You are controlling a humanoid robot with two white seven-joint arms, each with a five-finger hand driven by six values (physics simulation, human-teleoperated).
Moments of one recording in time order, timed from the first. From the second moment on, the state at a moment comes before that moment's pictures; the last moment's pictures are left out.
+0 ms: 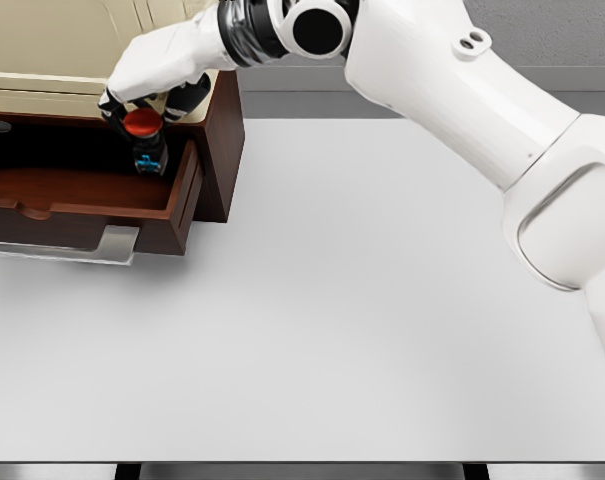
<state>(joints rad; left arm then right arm) -0.56 1.59 -0.61 -1.67 0.68 -0.57 -0.61 -1.50 0.00 1.20 -0.83 0.17 -0.61 0.61</state>
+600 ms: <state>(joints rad) -0.56 1.59 -0.61 -1.68 0.68 -0.57 -0.61 -1.52 0.00 1.24 -0.90 0.19 -0.61 0.61</state>
